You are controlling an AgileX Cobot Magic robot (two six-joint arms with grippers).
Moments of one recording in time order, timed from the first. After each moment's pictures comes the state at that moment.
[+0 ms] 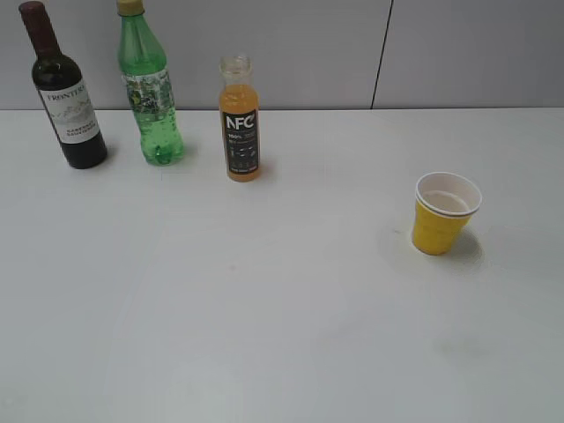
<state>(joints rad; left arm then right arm) 0.01 0.02 -0.48 -0.15 1.08 0.11 0.04 0.00 -0.51 0.06 1.05 -0.08</state>
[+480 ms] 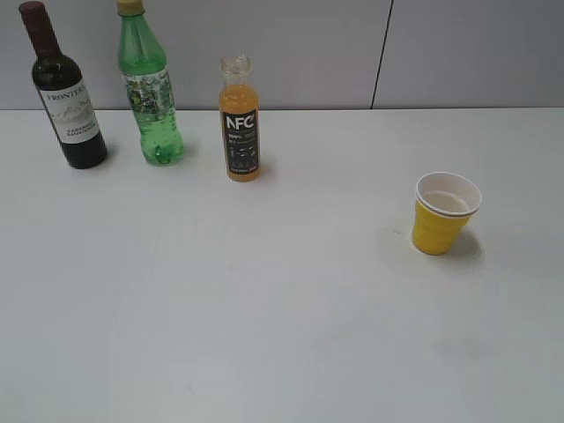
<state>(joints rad) 0.01 0.02 -0.48 -0.15 1.08 0.11 0.04 0.00 -0.51 0.06 1.05 -0.08</state>
